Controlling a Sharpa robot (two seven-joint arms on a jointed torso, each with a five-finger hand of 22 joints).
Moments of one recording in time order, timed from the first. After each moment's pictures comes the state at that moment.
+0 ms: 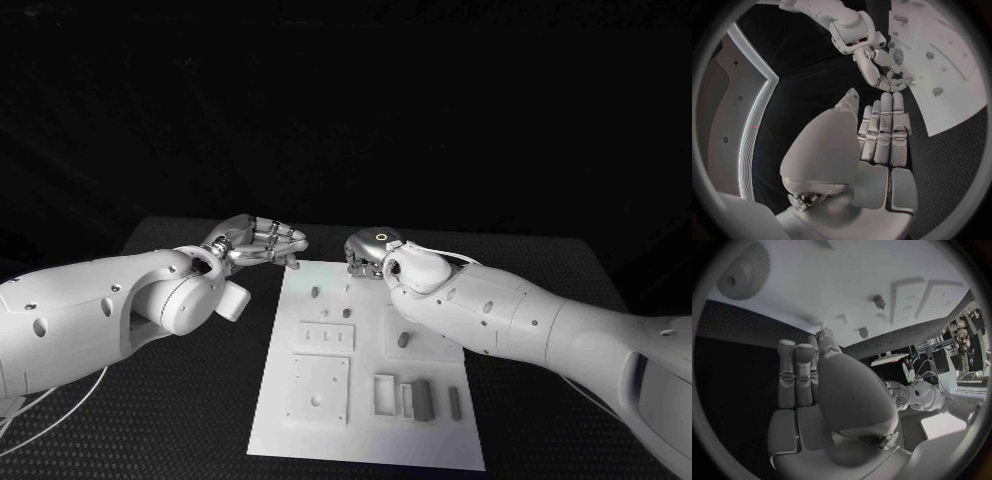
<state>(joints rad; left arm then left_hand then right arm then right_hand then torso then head) 1.42 -0.82 -0.23 1.45 -0.20 -0.26 0.21 1.56 -0.11 0.12 0.29 0.05 0.83 0.19 0.31 0.45 1.06 0.15 0.12 0.15 1.06 0.06 0.37 0.78 0.02 1.03 -0.03 0.17 0.64 1.19 -0.31 -0.03 0.93 -1.81 -0.32 -0.20 1.81 -0.03 -0.01 0.30 0.04 0.94 0.13 0.39 0.48 1.28 0.06 0.11 0.10 1.29 -0.04 1.04 0.82 0.16 1.19 -0.03 0.78 1.31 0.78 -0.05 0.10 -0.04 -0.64</state>
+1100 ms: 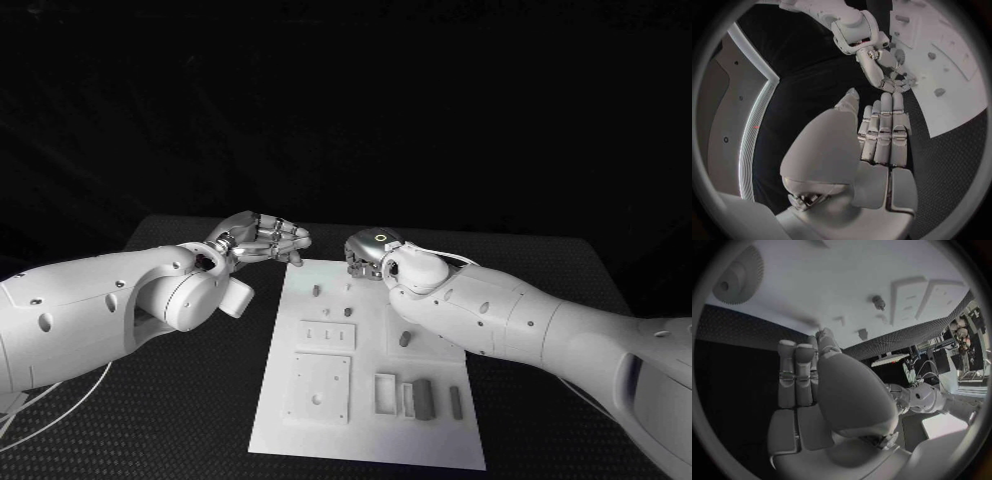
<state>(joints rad) 1.42 -0.81 -0.23 1.45 -0.20 -0.26 0.21 1.56 -0.11 0.12 0.29 0.05 0.83 0.19 0.31 0.45 1.06 0.15 0.12 0.15 1.06 0.06 0.37 0.78 0.02 1.03 -0.03 0.17 0.64 1.19 -0.29 -0.03 0.90 -1.81 -0.31 -0.20 1.81 -0.03 0.00 0.29 0.04 0.94 0.13 0.40 0.48 1.28 0.06 0.11 0.10 1.29 -0.04 1.04 0.82 0.16 1.19 -0.03 0.79 1.31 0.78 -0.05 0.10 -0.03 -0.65</state>
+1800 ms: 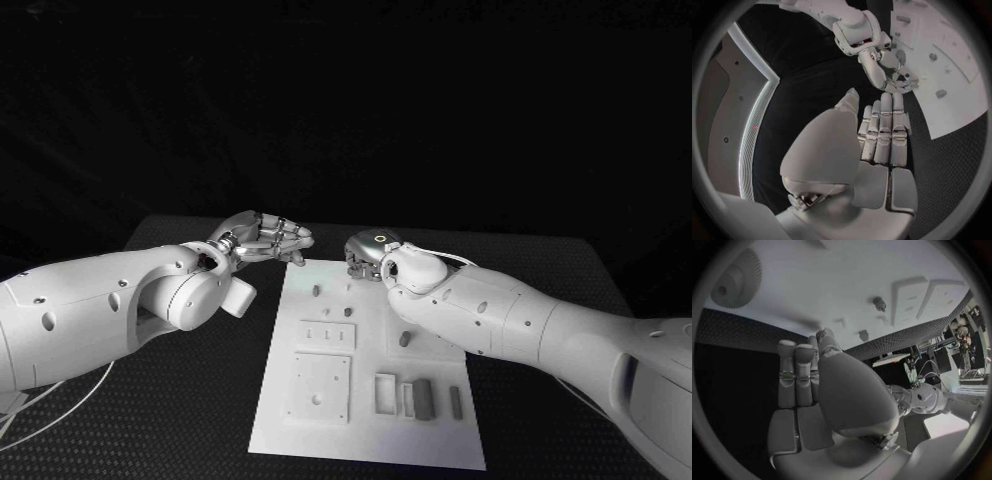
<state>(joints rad) 1.43 -0.81 -0.23 1.45 -0.20 -0.26 0.21 1.56 -0.11 0.12 0.29 0.05 0.83 0.19 0.31 0.45 1.06 0.15 0.12 0.15 1.06 0.06 0.37 0.78 0.02 1.03 -0.03 0.17 0.64 1.18 -0.28 -0.03 0.88 -1.79 -0.31 -0.20 1.79 -0.05 0.01 0.29 0.04 0.93 0.13 0.39 0.48 1.27 0.07 0.10 0.10 1.29 -0.04 1.05 0.82 0.16 1.19 -0.03 0.79 1.31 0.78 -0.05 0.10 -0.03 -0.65</state>
